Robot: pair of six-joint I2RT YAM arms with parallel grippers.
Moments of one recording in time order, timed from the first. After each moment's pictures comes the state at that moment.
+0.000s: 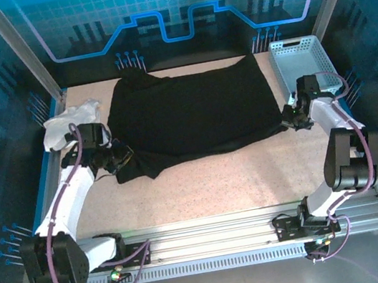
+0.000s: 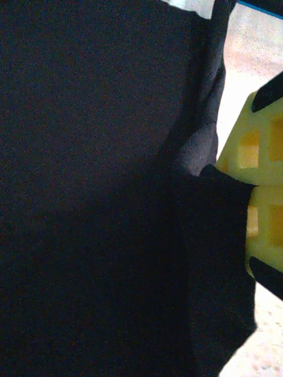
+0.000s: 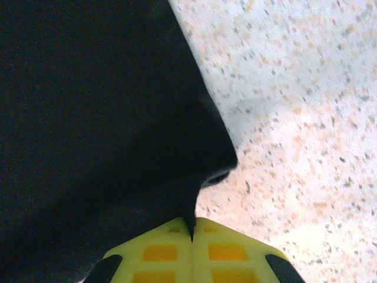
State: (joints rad) left arm -0.01 1.21 0.93 -0.70 0.32 -0.74; right arm -0.18 1.59 1.08 -0.69 -0.11 0.29
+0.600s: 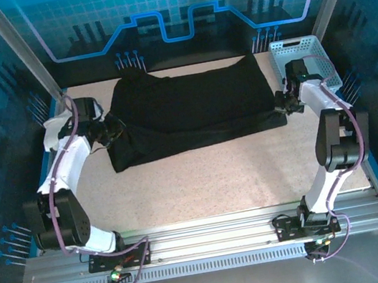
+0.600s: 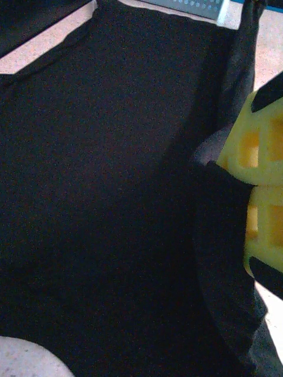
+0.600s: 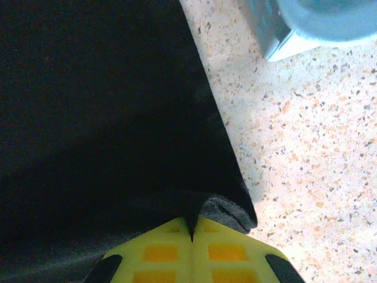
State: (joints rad) left arm 0.06 1.51 1.19 -0.59 0.32 -0.69; right arm -0.12 1.79 1.34 -0.74 -0.05 0.25
